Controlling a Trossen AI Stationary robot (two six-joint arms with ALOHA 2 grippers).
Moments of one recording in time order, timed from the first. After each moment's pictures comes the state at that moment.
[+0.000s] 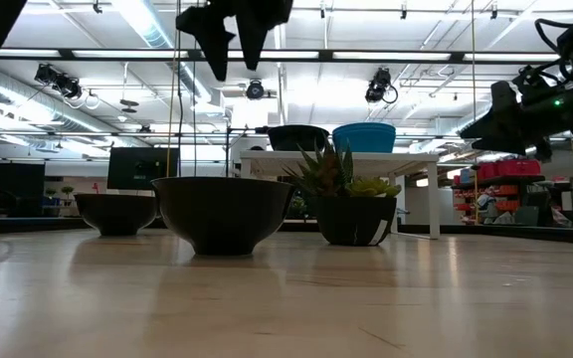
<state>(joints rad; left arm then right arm) -0.07 1.99 2.09 -1.57 -0.13 -0.89 -0.80 0.04 0.08 -0.16 0.06 0.27</state>
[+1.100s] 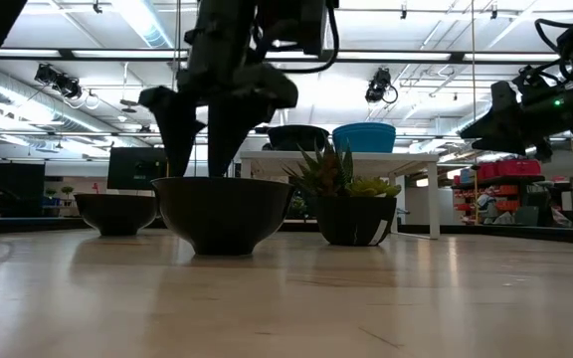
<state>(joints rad) -0.12 2.03 1.63 -1.23 0.03 -1.08 -0.80 0.04 0.08 -0.16 0.06 0.27</state>
